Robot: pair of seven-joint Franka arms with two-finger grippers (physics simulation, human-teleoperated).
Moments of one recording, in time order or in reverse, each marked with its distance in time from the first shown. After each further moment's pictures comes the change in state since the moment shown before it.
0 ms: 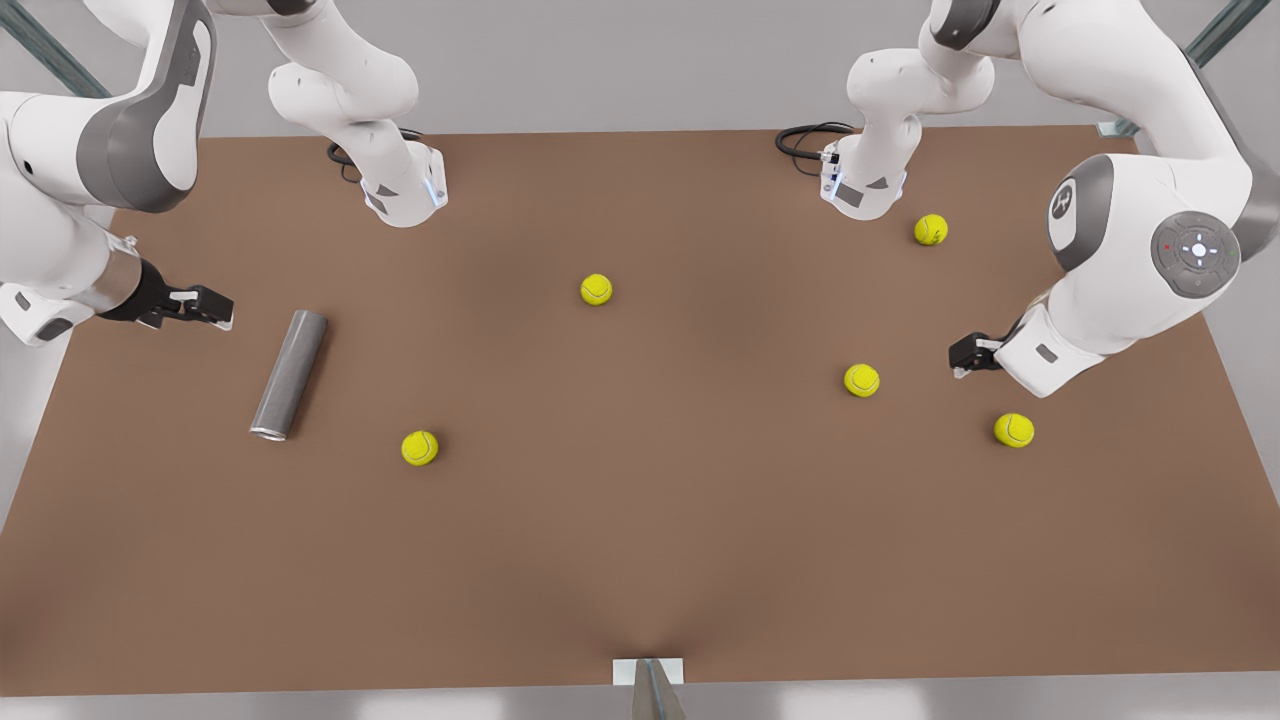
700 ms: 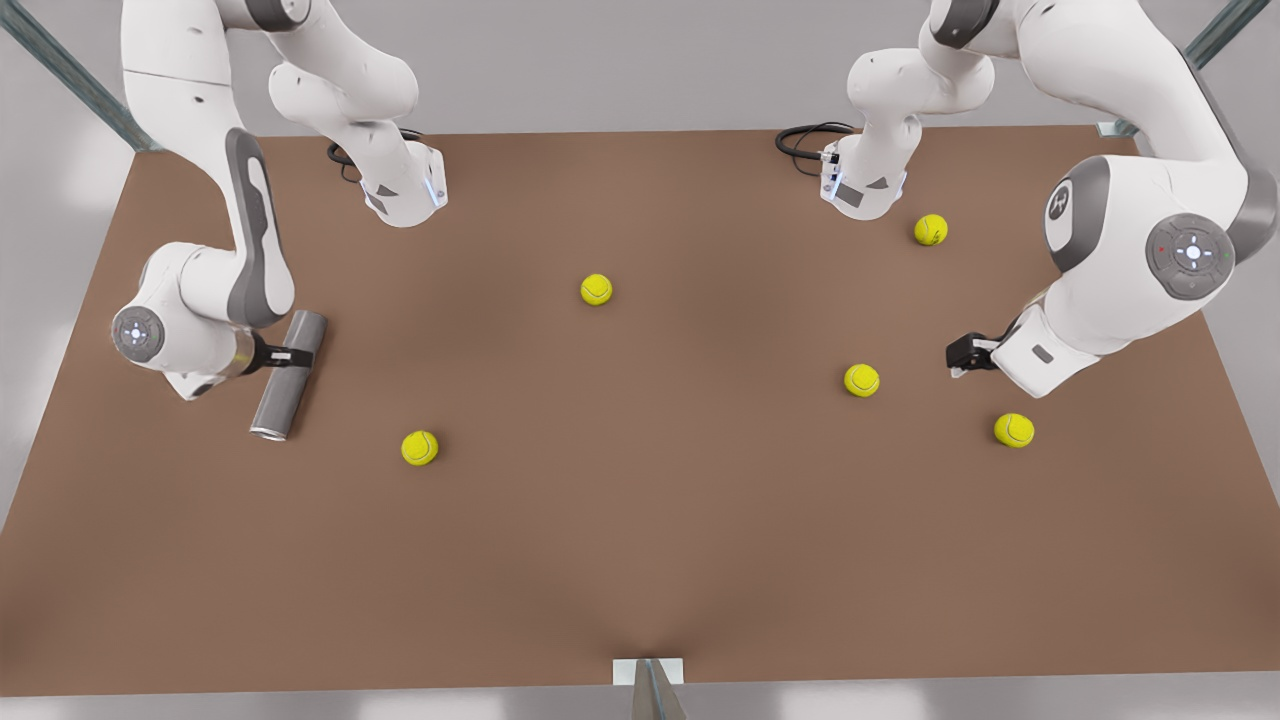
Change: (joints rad) left arm -0.002 -0.001 -0.001 -0.010 -0.002 0.001 -0.006; right arm -0.045 0.031 -0.083 -0.781 0.021 0.663 -0.043
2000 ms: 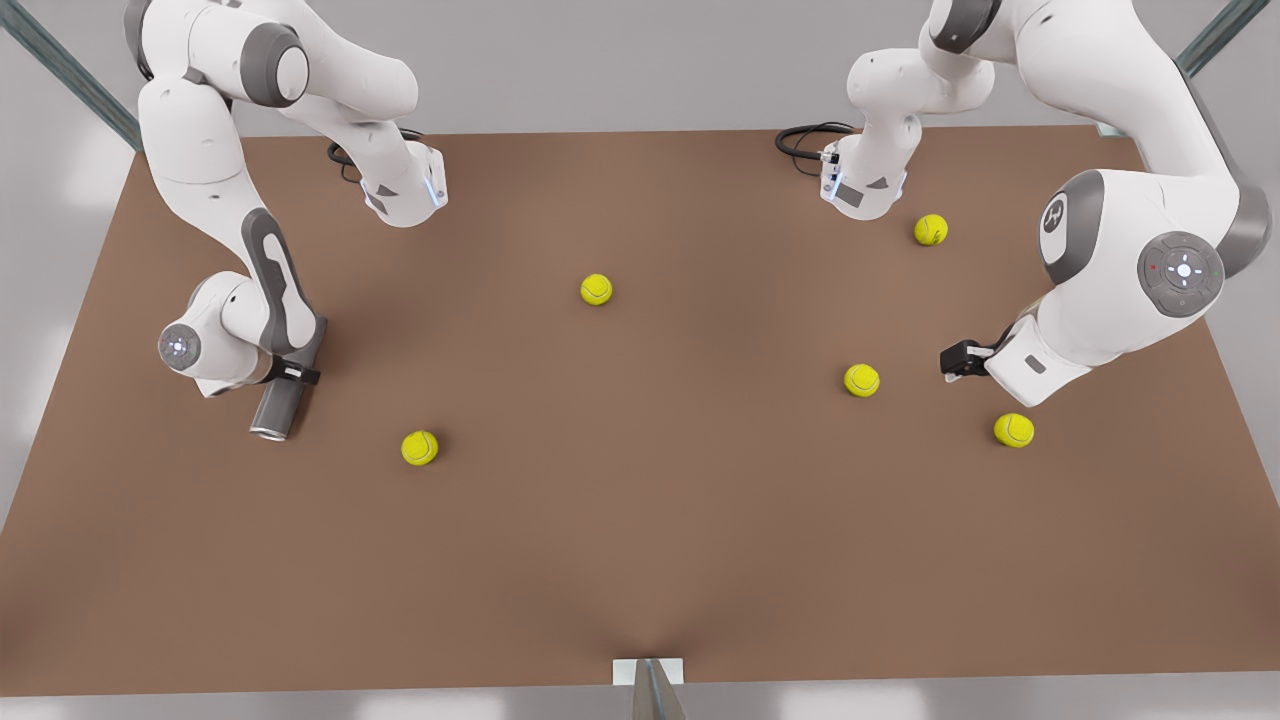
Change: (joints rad) left arm 0.000 0.019 -0.001 -0.002 -0.009 0.000 -0.004; right arm -0.027 0.295 -0.097 -0.084 0.107 0.379 0.009
